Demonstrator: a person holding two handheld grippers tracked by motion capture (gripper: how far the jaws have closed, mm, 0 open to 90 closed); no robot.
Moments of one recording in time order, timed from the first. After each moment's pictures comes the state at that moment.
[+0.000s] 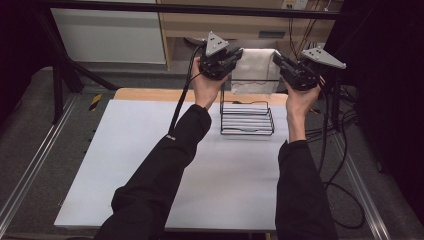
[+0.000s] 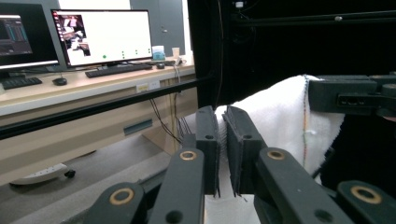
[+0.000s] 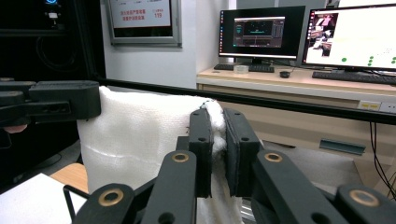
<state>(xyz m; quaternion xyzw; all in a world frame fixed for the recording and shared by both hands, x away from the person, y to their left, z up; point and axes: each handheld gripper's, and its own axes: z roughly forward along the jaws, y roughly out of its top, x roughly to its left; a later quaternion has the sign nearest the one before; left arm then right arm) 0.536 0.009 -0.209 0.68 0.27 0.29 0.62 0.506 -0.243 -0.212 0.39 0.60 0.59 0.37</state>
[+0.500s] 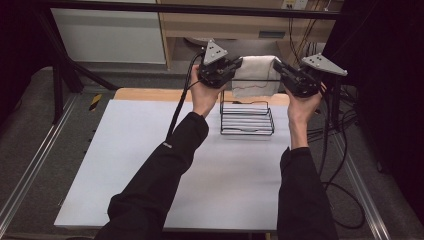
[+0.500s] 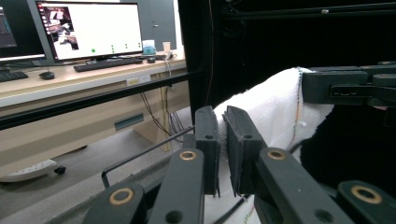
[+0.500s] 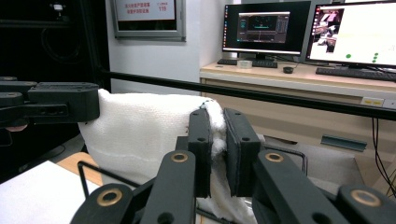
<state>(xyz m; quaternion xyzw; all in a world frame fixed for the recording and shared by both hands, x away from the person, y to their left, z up) 0.521 0.013 -0.220 0.69 0.26 0.27 0.62 0.490 -0.245 -0.221 0.38 0.61 0.58 0.37</state>
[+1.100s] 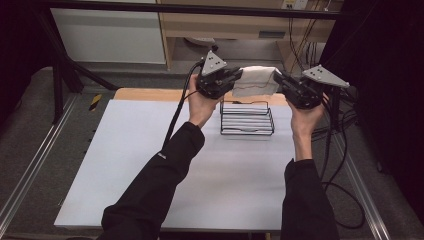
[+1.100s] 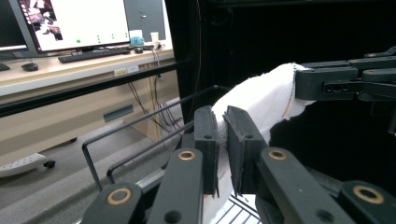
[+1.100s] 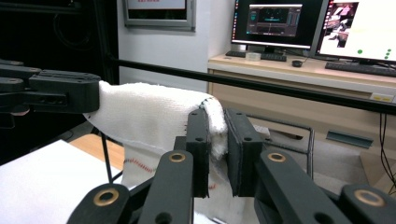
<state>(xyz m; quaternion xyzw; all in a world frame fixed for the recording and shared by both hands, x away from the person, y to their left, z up) 0.501 0.017 -0.231 0.71 0.25 0.25 0.61 0.468 -0.249 -0.236 0.37 0.64 0.57 0.36</state>
